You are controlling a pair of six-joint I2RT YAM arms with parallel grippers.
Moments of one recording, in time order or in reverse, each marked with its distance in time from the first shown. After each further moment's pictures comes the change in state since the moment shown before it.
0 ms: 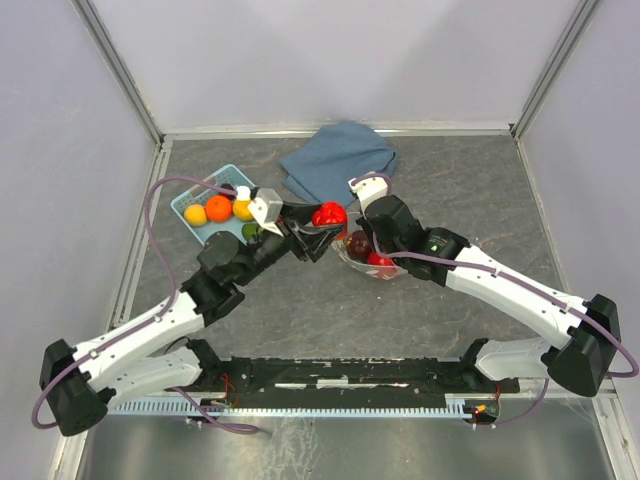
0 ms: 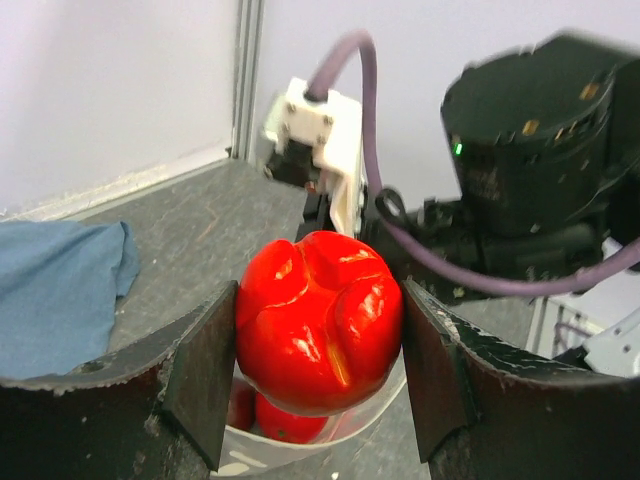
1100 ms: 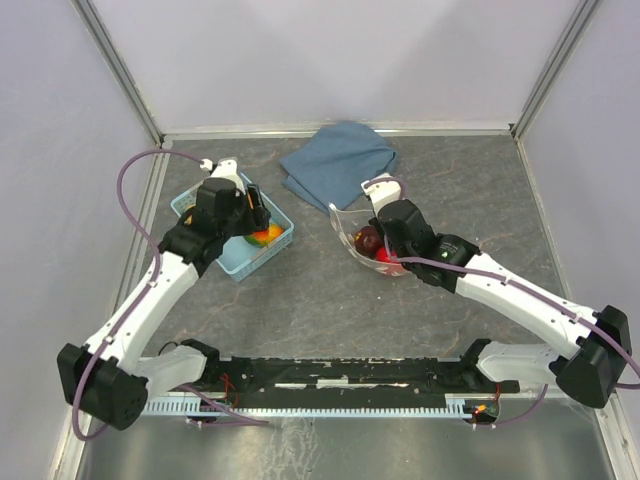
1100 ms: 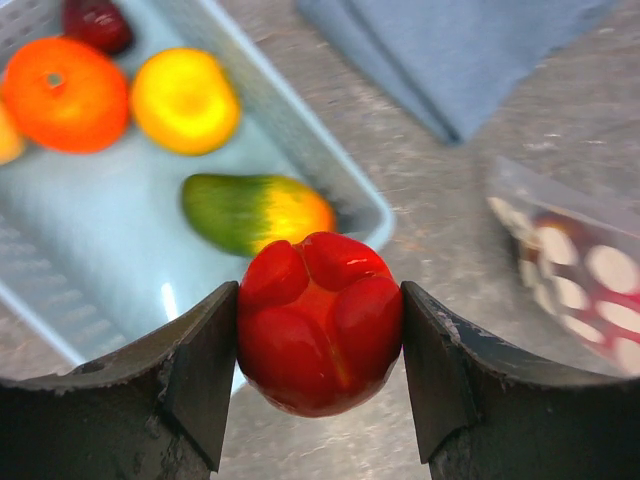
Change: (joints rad) left arm 0.509 0.198 0.308 -0.995 -0.237 -0.159; right arm -0.039 -0.077 -0.100 0.071 0.085 -0.067
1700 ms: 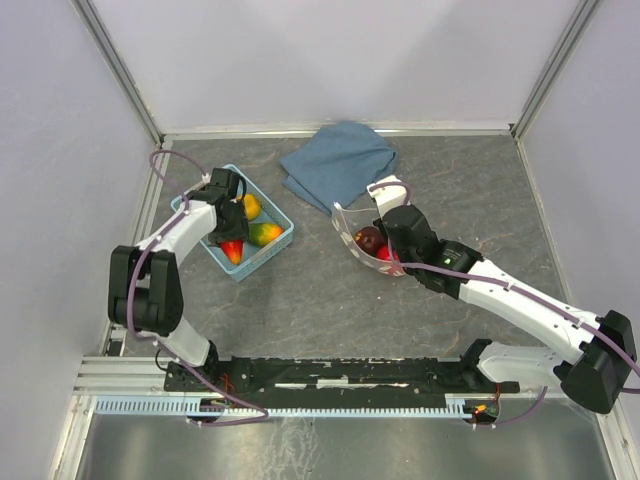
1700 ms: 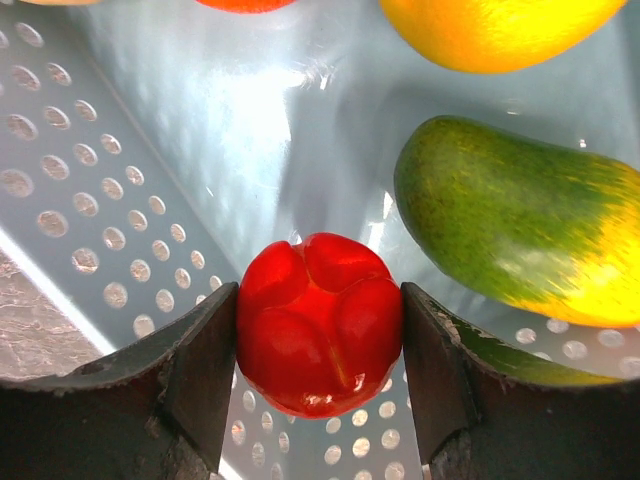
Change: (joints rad) left arm 0.190 0.504 0.106 -0.174 -0.072 0.057; right arm 0.000 -0.037 -0.061 0.084 0.056 -0.021
